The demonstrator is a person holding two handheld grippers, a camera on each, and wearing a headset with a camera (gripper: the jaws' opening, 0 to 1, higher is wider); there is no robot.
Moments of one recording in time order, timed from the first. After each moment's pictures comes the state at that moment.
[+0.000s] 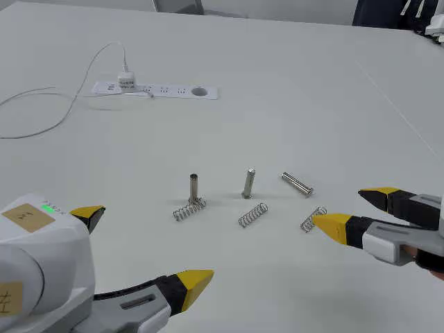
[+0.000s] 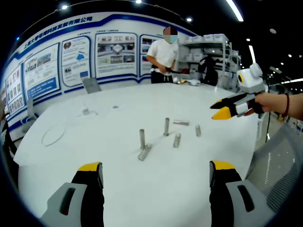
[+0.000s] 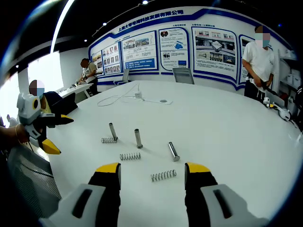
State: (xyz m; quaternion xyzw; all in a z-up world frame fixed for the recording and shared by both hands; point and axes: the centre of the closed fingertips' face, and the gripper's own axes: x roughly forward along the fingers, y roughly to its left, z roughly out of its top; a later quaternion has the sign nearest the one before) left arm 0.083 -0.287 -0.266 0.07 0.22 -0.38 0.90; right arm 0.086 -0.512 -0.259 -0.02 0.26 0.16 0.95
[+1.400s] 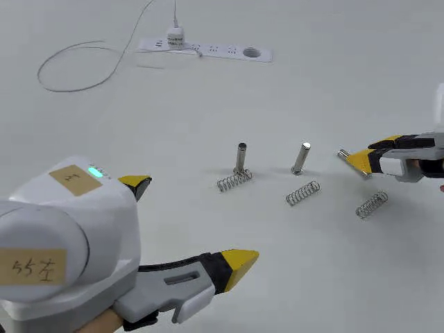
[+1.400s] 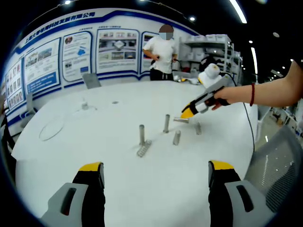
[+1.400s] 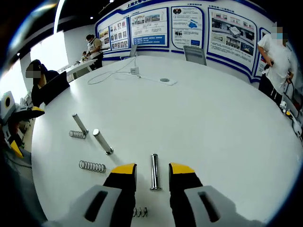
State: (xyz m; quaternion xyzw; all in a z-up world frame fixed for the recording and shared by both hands) left arm 0.084 -0.285 -0.274 0.06 0.23 -0.38 0.89; right arm 0.188 -0.521 -0.326 -0.07 0.36 0.21 0.91
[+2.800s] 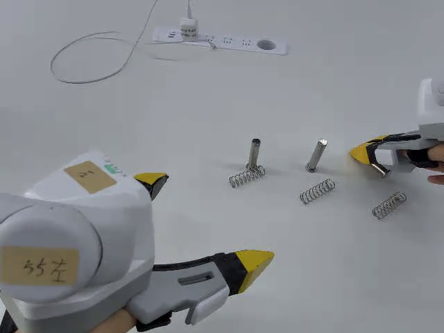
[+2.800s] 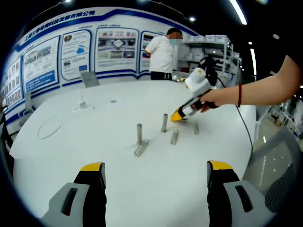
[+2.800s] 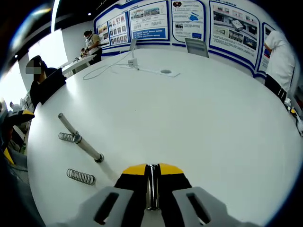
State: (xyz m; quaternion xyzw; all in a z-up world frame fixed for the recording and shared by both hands) left arm 0.081 -0.288 -0.277 0.06 0.24 -0.38 0.89; right arm 0.208 -0.511 -0.348 -0.07 0.38 0.21 0.90
